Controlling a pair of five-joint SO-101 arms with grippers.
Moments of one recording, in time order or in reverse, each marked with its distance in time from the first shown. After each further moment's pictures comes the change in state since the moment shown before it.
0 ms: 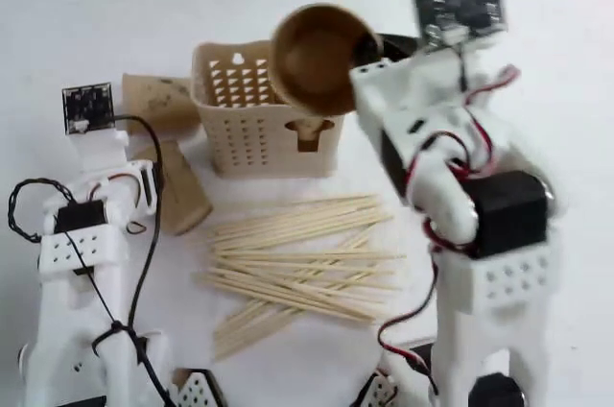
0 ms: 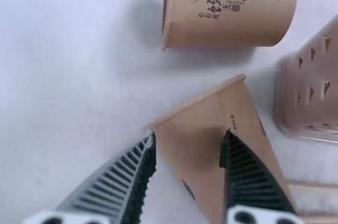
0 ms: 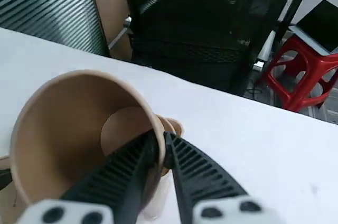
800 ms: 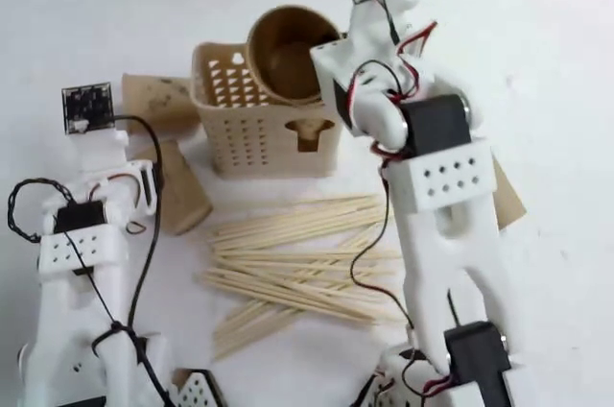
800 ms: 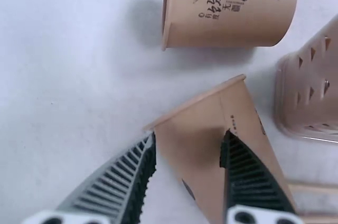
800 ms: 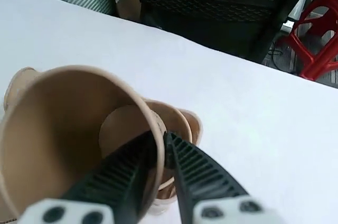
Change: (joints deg) left arm 0.0 0.0 0.0 0.0 0.0; right arm -1.5 14.9 3.4 -8.2 -0.3
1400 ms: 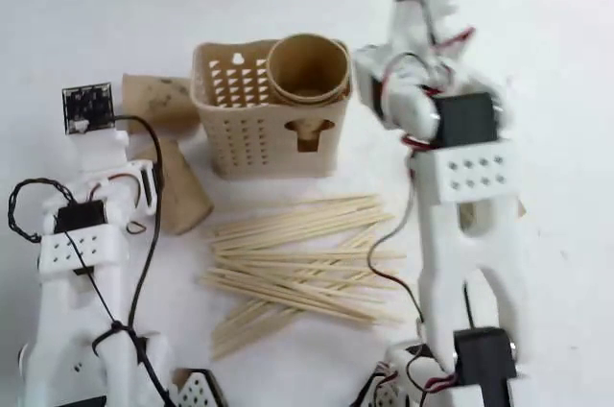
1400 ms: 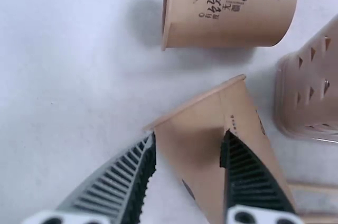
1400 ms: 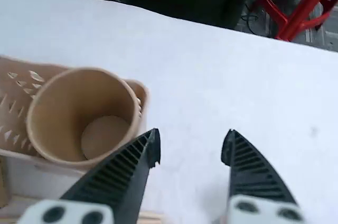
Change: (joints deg) left arm 0.0 0.0 0.0 0.0 0.0; right arm 9.4 -1.9 1.5 5.8 0.0
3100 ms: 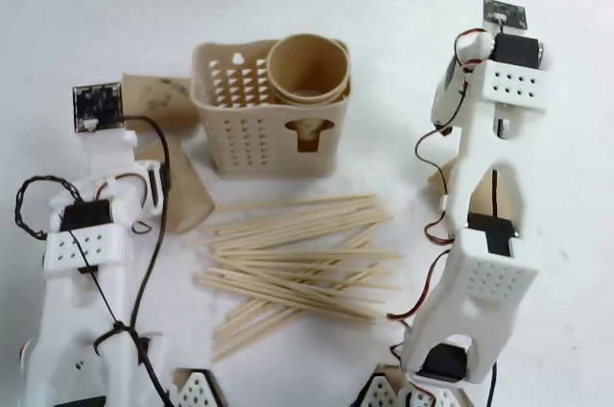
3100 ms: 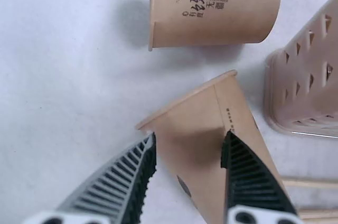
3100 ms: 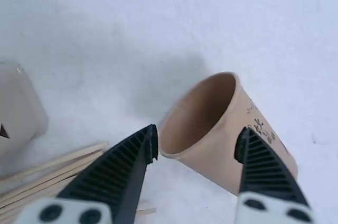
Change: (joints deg) left arm 2.0 0.1 0.0 0.0 0.0; right arm 18.6 41.8 -24.2 22.9 -9.3
